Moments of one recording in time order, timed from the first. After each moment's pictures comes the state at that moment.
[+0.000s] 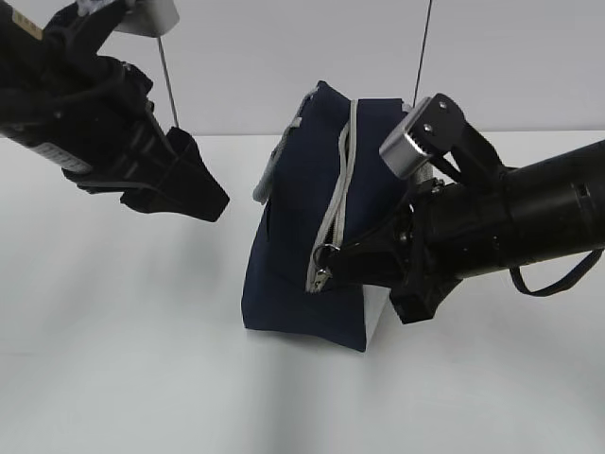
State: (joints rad) left arm -0.54 1.41 -1.15 -0.32 0.81 0.37; right arm 0.33 1.50 -0.79 1.33 0.71 -1.77
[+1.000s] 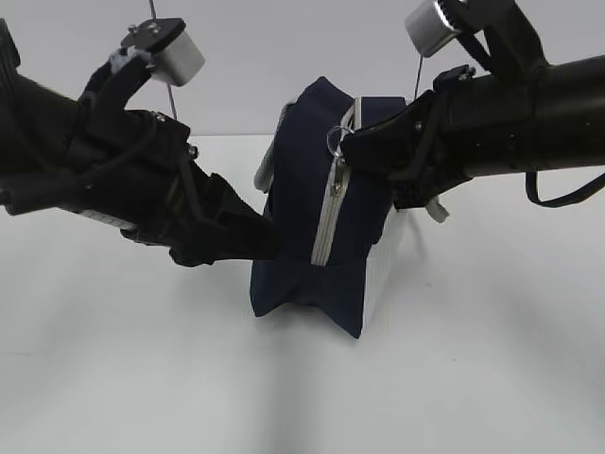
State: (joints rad) left arm -0.54 1.41 -0.97 -0.85 0.66 0.92; right arm 0.33 1.40 -0.90 1.37 0.55 -1.76
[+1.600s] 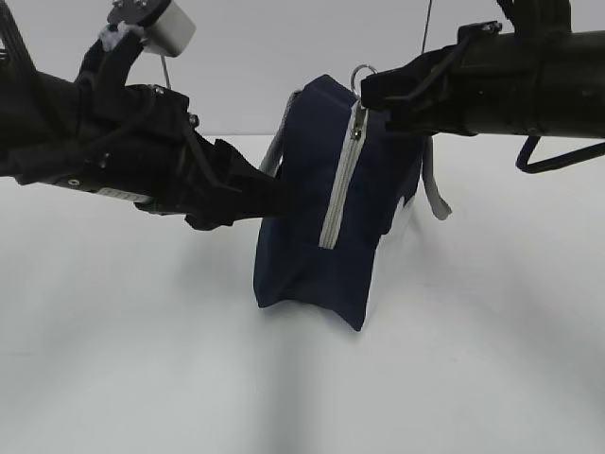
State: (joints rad) left arm -0.54 1.41 -0.94 -1.05 0.52 1.09; right arm 0.33 1.40 -0.90 1.79 0.39 -1.93
